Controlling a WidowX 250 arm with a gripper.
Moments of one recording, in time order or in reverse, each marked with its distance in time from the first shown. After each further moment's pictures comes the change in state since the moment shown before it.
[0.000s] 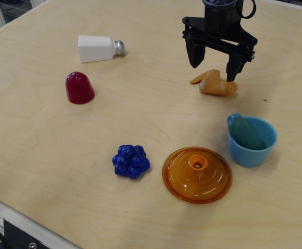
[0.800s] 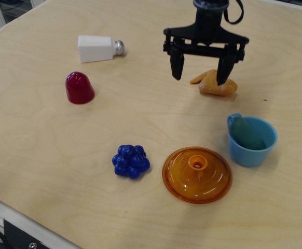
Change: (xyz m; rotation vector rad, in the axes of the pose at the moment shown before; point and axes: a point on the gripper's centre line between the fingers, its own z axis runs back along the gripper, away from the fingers) arm -0.028 -0.001 0.014 0.099 0.095 0.486
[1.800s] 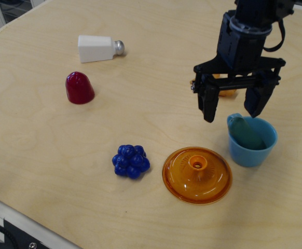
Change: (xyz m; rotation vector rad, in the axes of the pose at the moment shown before) arm -0.066 -0.032 -0.001 0.034 0.119 0.358
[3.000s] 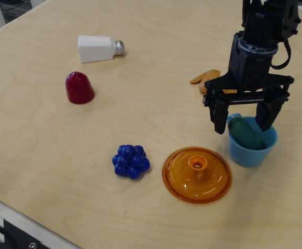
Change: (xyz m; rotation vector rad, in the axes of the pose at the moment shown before) arm -0.001 -0.020 -0.022 -0.034 0.033 -0.093
